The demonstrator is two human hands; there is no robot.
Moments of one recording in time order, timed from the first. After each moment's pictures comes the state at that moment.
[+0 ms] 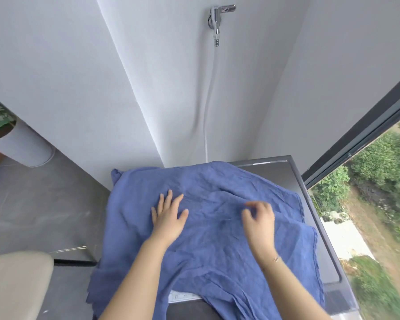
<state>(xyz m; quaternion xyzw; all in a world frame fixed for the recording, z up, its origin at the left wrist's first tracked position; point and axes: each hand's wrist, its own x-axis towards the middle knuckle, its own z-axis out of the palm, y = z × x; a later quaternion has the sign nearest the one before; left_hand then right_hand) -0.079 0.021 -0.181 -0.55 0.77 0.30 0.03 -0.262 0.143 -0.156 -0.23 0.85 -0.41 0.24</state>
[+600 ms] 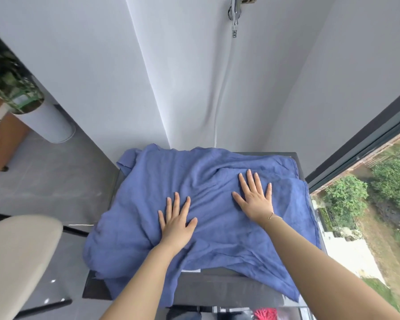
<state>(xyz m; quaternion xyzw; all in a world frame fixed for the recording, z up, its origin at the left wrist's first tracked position) -0.090 0.097 -0.191 -0.59 0.75 0.31 0.07 -0.333 0.121 -0.204 -0.56 0.80 -0.01 0.23</state>
